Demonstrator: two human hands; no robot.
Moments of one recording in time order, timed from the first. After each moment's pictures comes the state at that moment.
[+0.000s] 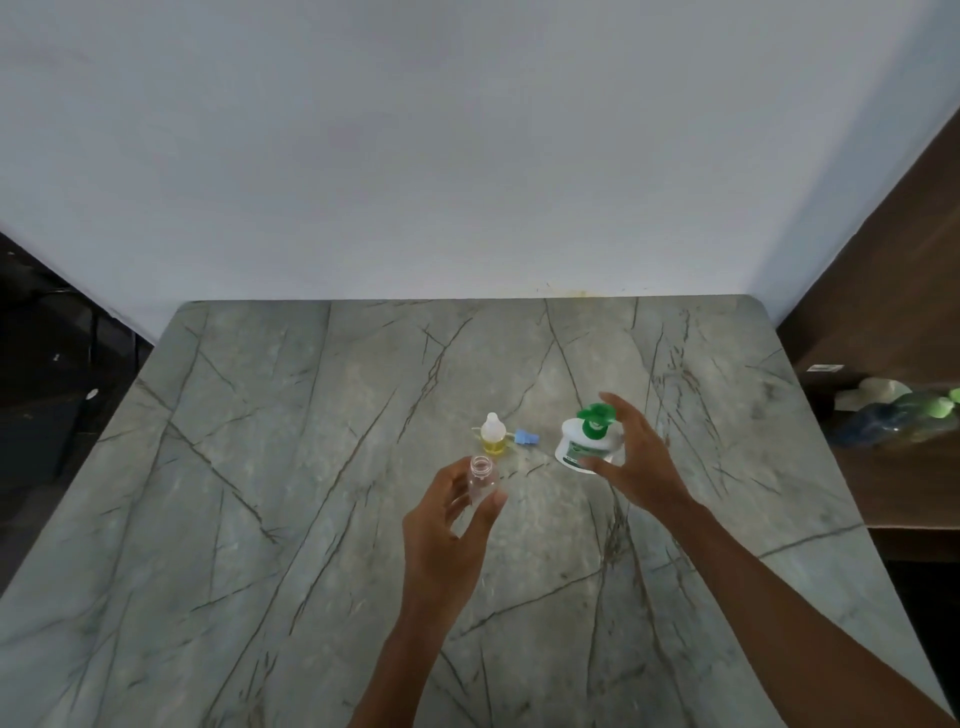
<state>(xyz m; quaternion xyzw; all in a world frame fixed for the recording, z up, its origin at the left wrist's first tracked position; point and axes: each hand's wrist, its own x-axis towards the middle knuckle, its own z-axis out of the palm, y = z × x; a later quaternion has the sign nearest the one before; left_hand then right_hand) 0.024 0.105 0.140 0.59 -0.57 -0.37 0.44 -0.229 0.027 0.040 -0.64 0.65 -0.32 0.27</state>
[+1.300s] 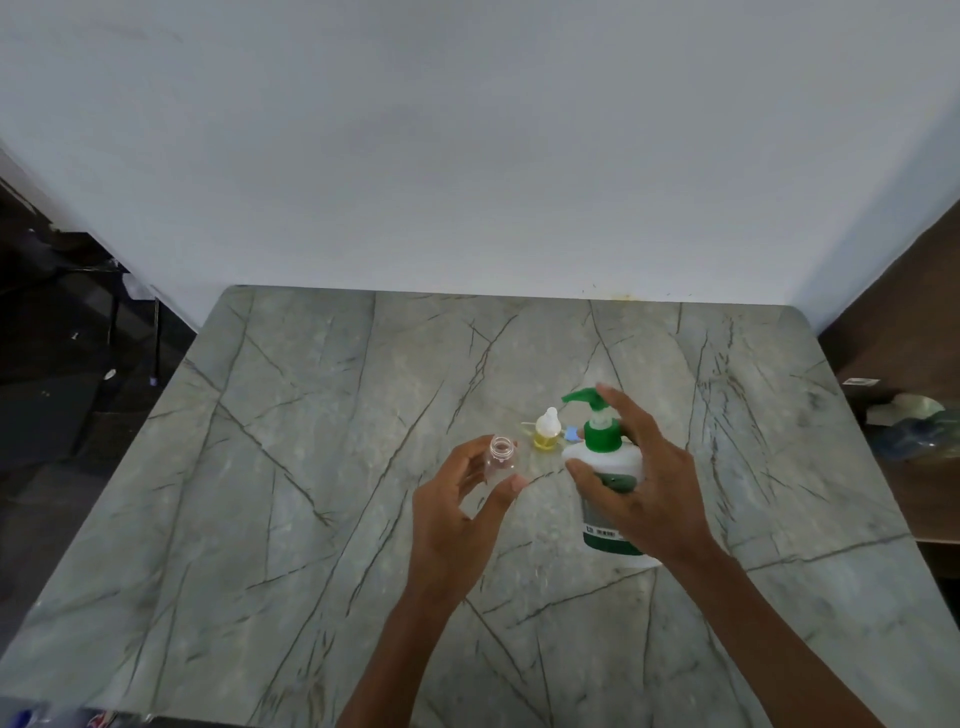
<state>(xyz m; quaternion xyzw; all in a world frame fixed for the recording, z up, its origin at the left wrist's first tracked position) 0.096 0.099 0.165 0.55 -0.59 -0.38 0.44 -0.105 0.086 0.165 -0.67 0.55 -0.45 0.21</state>
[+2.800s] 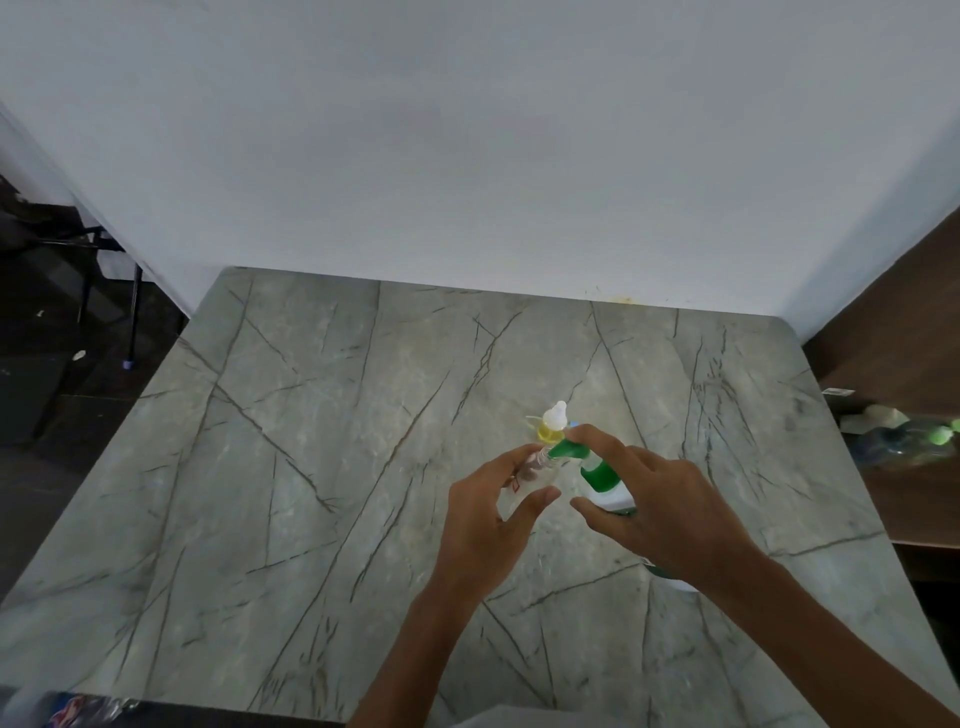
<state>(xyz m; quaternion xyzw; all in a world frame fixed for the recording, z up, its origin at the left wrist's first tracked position) 0.106 0.109 0.148 0.54 -0.66 -0.36 0.38 -0.083 0.112 0.197 -0.82 0.55 -0.18 0.07</state>
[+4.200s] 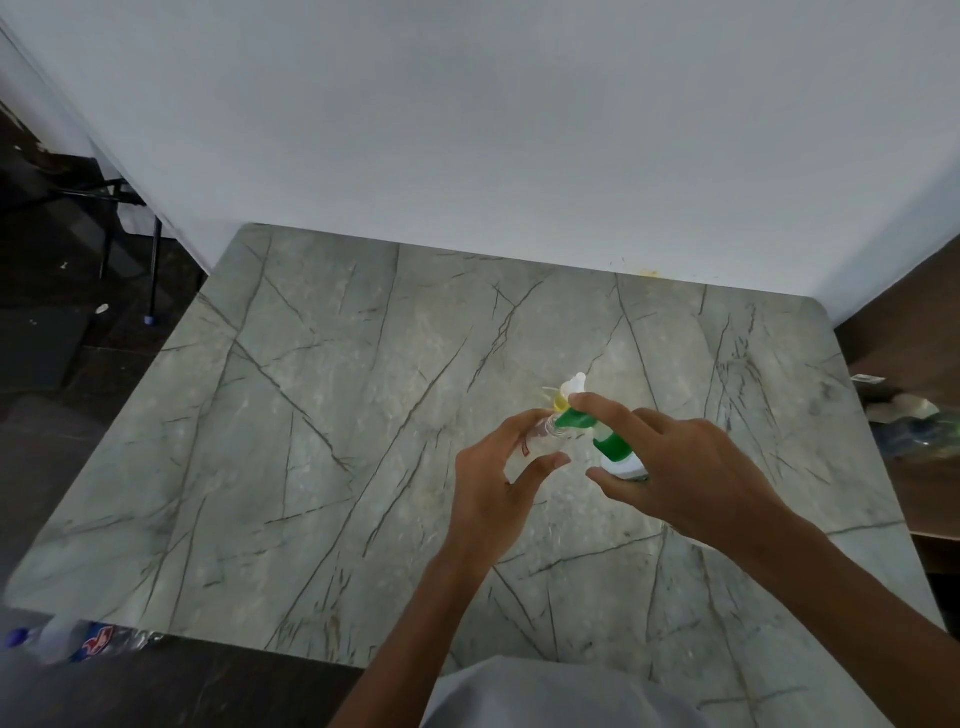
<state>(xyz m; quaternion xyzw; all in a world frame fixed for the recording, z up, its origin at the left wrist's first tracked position) 0.109 0.113 0.153 0.54 -0.61 -0.37 0.44 -0.080 0.101 0.215 -0.87 0.48 -0.12 0.05</state>
